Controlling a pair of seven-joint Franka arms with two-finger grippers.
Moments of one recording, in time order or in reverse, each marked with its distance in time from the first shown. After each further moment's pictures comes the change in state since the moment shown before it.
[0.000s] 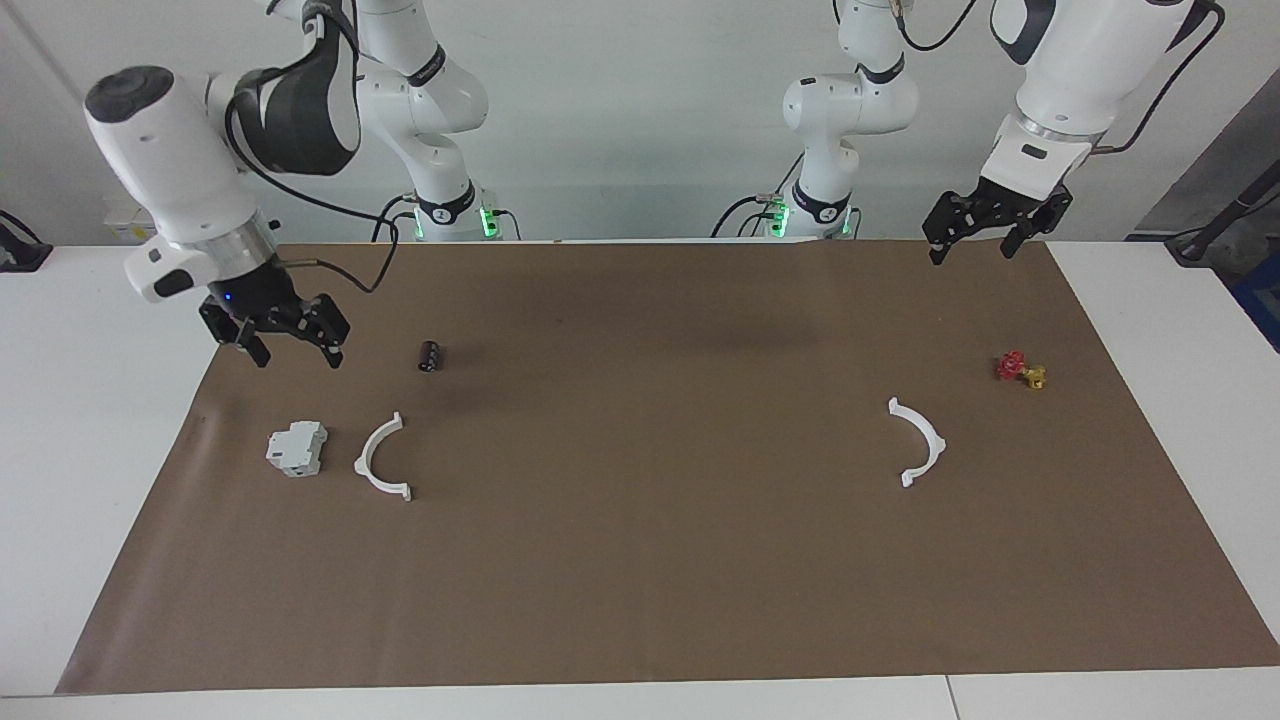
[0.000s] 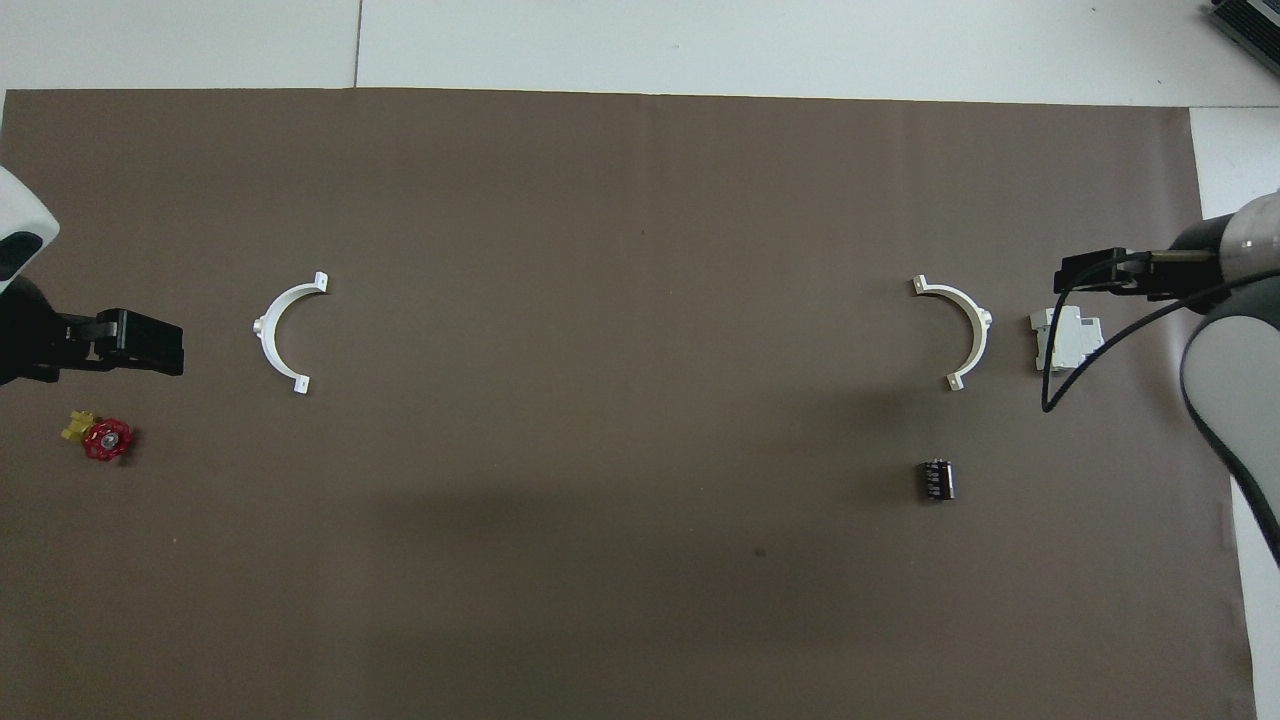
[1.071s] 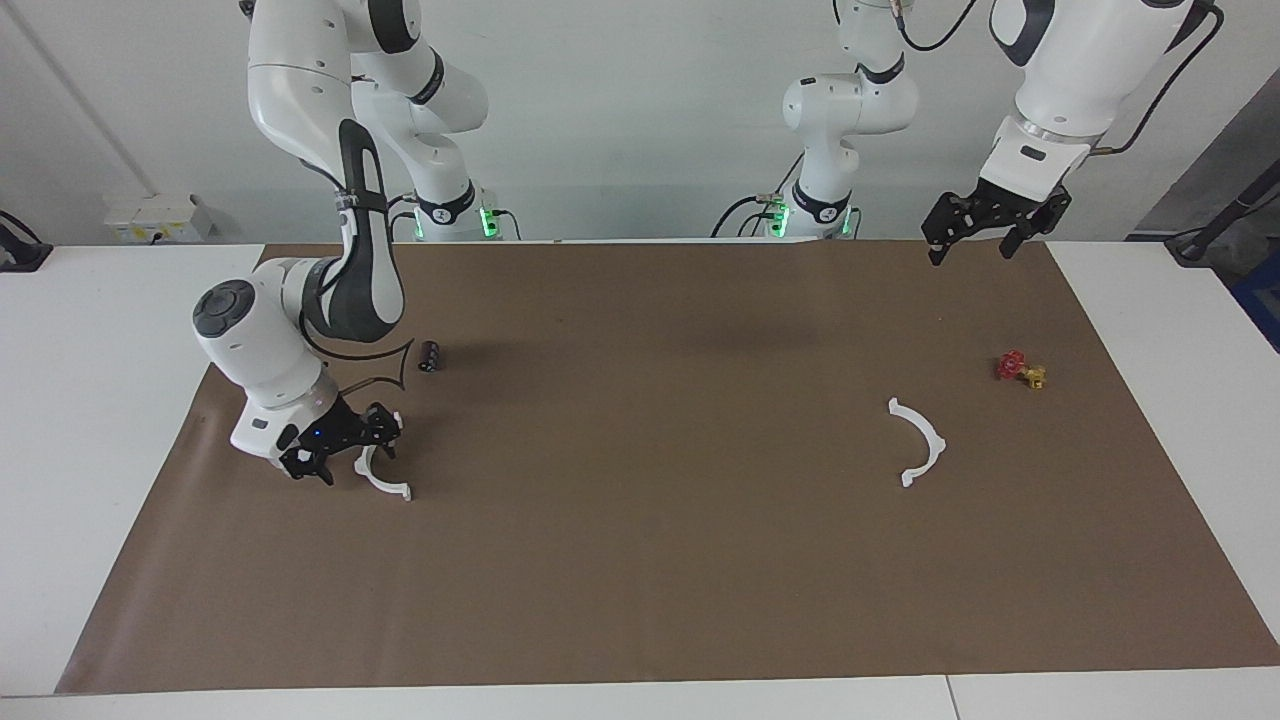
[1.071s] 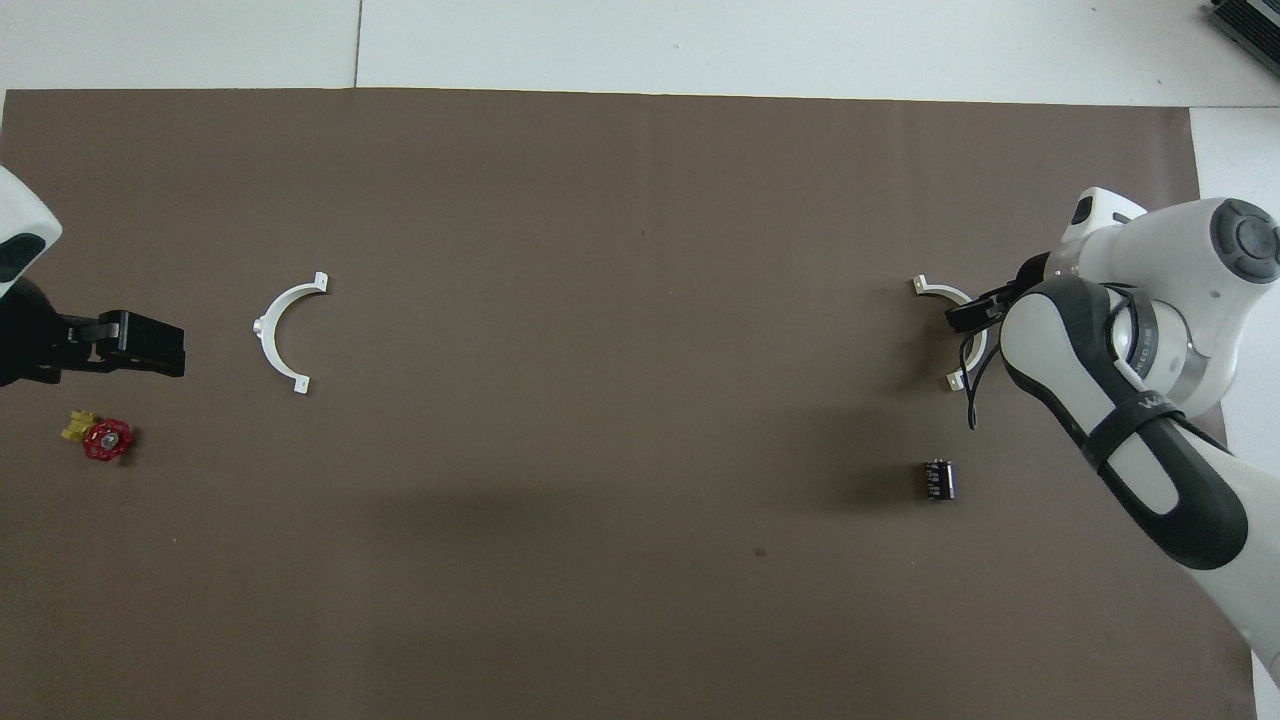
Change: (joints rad) left arm 0.000 -0.001 0.000 -0.004 0.000 0.001 0.000; right arm -0.011 0.281 0.001 -0.107 0.131 0.322 -0.601
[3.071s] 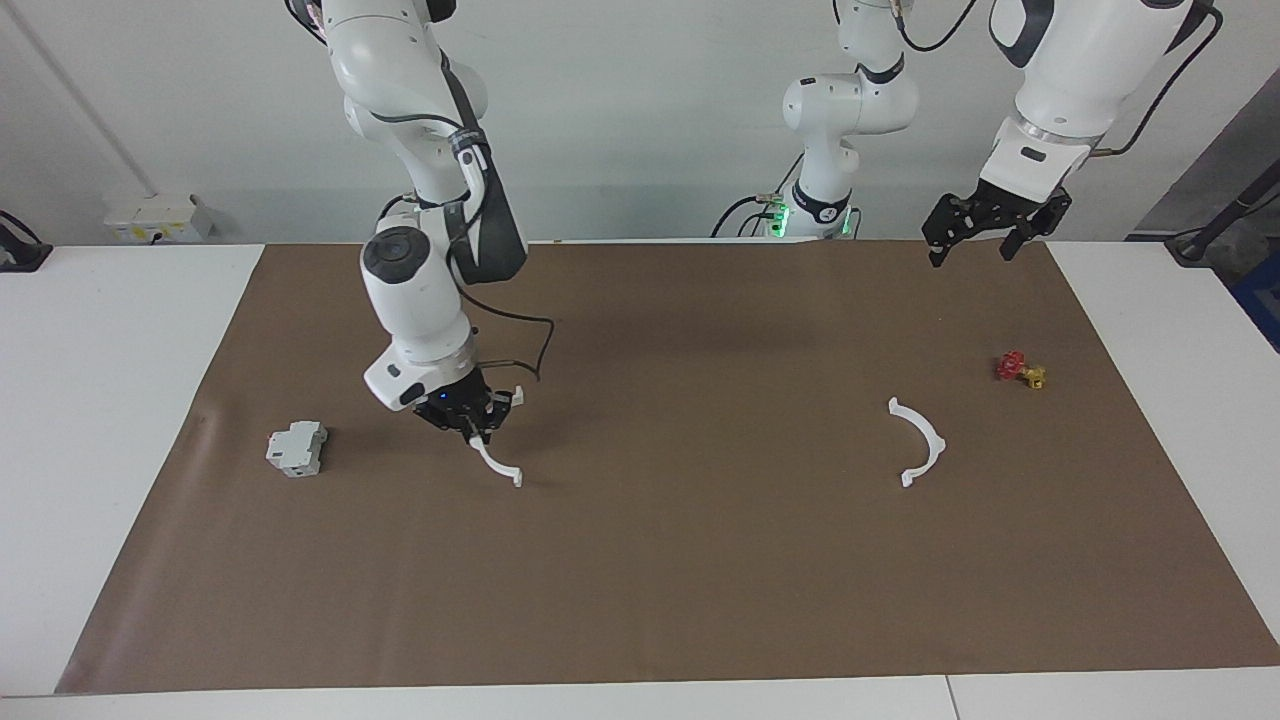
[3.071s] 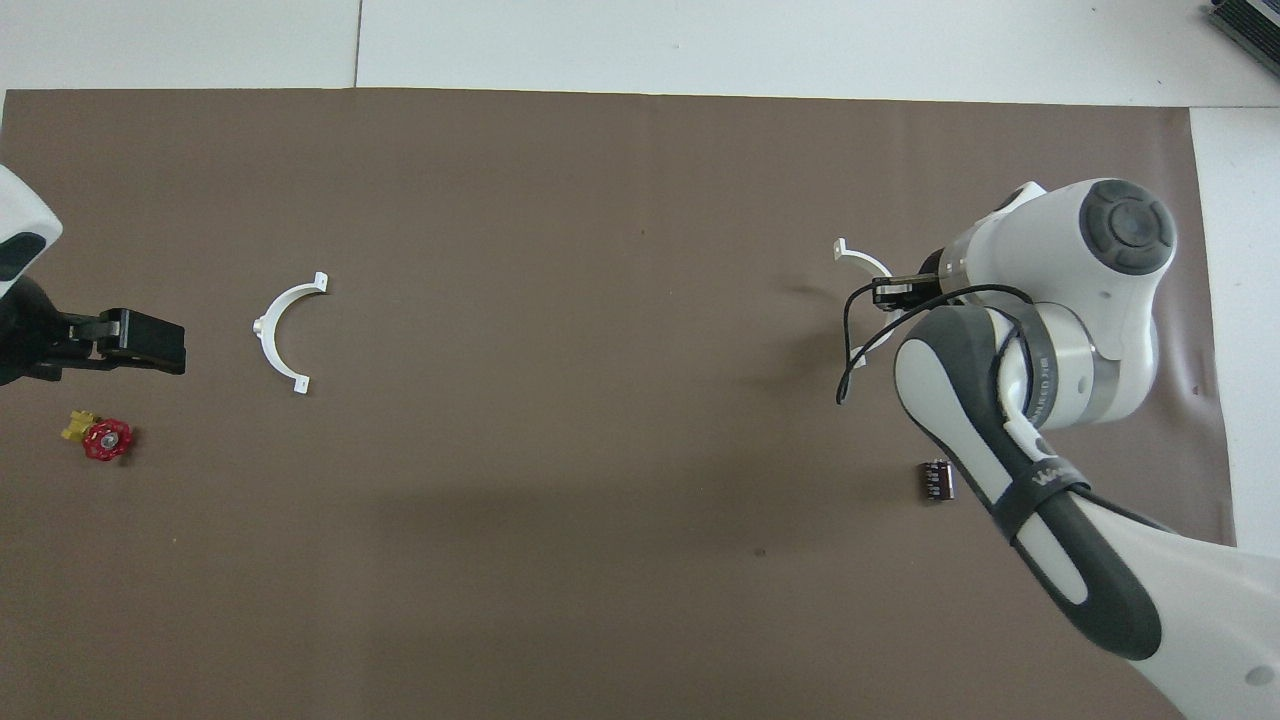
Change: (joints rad) left arm 0.000 0.000 0.001 -0.005 0.000 0.011 0.000; right arm 0.349 -0.094 0.007 0.033 -0.145 -0.094 0.962
